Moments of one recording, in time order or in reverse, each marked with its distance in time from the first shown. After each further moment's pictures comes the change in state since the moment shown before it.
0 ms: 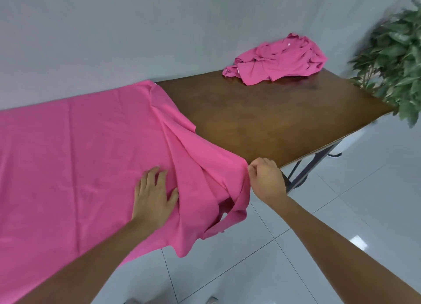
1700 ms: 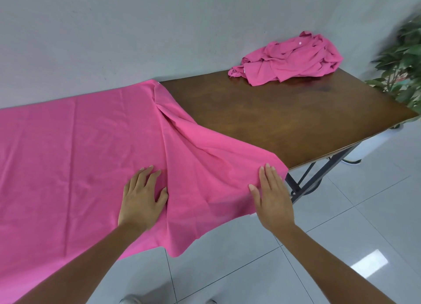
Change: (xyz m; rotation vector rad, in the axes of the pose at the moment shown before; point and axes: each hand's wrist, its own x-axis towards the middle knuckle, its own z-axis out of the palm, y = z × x) left_hand -0.005 0.006 0.007 0.018 0.039 -0.058; right_hand -0.030 0.066 0.031 -0.083 0.047 -0.127
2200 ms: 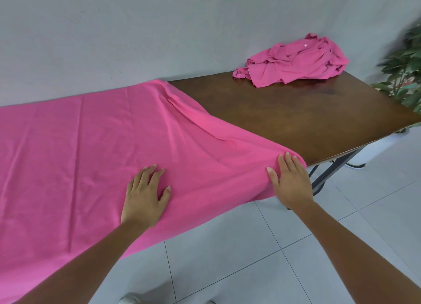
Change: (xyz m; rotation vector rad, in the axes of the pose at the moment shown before) left_hand -0.002 -0.001 0.000 -0.006 0.006 -0.005; right_hand 0.058 0.038 -0.030 -0.124 -0.133 0.109
